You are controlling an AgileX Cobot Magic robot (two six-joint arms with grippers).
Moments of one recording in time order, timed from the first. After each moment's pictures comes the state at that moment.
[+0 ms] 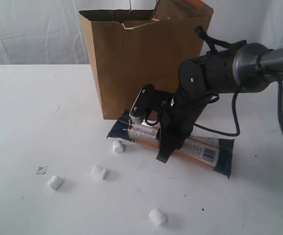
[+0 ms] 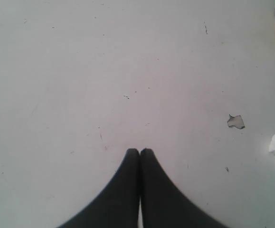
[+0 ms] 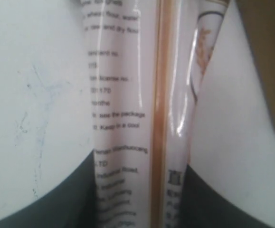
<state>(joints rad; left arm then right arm) 0.00 0.19 0.02 0.05 0.31 -0.15 0.53 1.93 -1.27 0.05 0.66 -0.69</state>
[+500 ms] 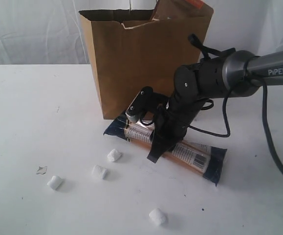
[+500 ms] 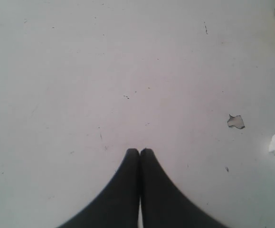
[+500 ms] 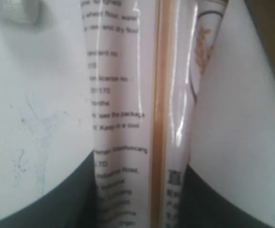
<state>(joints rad) 0.00 0.19 0.02 0.05 0.31 -0.15 0.53 1.98 -1.28 0.11 0.61 -0.63</state>
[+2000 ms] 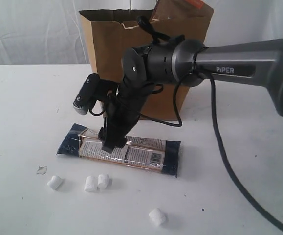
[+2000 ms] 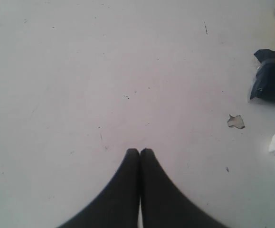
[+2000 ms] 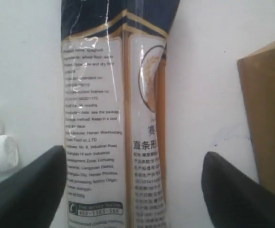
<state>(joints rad) 0.00 0.19 0.02 0.05 0.31 -0.15 0.70 2.08 -1.60 0.14 0.75 -0.69</state>
